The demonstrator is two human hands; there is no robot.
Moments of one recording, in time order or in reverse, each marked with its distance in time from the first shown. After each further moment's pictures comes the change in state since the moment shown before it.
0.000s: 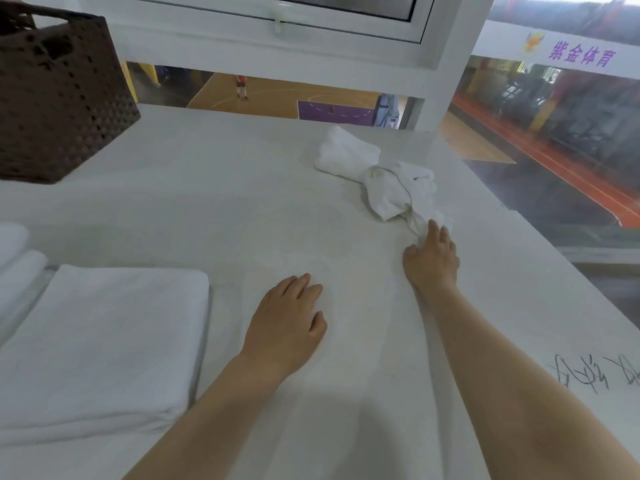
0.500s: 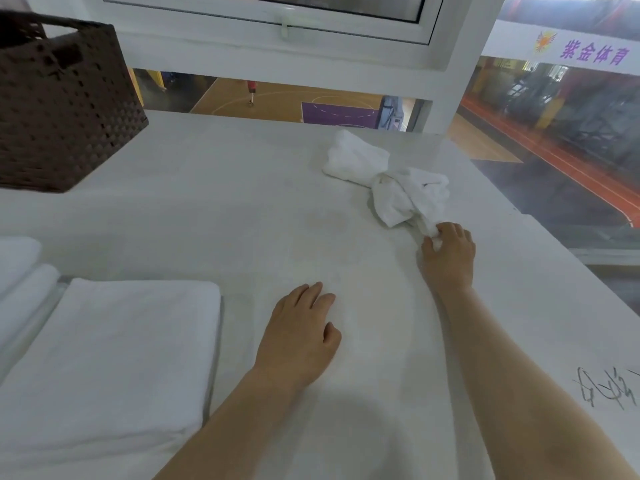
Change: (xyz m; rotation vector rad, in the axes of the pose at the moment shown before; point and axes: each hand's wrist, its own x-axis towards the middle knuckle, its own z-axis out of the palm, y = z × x) left_hand 0.002 -0.001 0.000 -0.030 -0.018 -0.013; right_hand 0.025 0.007 0.007 0.186 0.309 -0.217
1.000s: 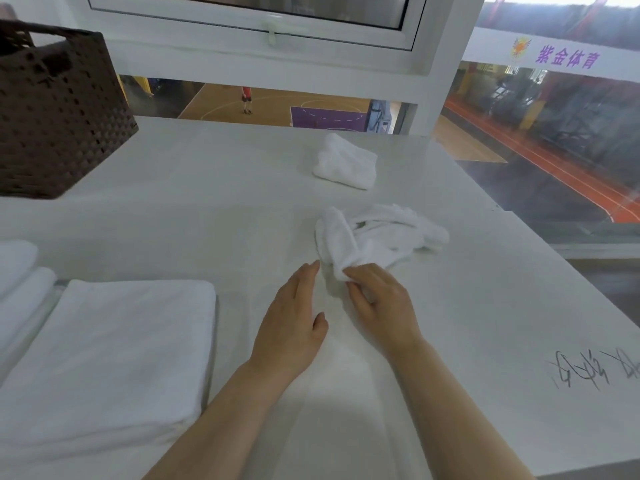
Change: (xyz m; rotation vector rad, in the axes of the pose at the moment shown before) left_hand -0.006 0.003 -0.007 -0.299 0.130 0.004; right_hand -0.123 -0.086 -0.029 0.345 -0.158 -0.407
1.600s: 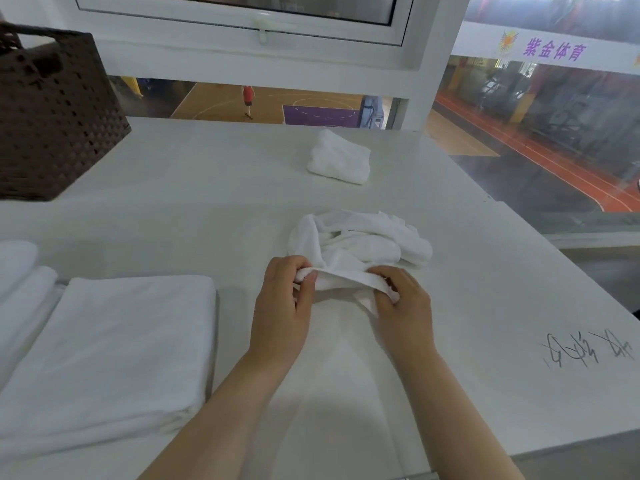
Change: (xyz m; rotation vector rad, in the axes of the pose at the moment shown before) left_hand -0.001 0.010 -0.009 -0.293 0.373 0.086; right_hand -0.024 -0.012 -0.019 0.090 0.164 0.340
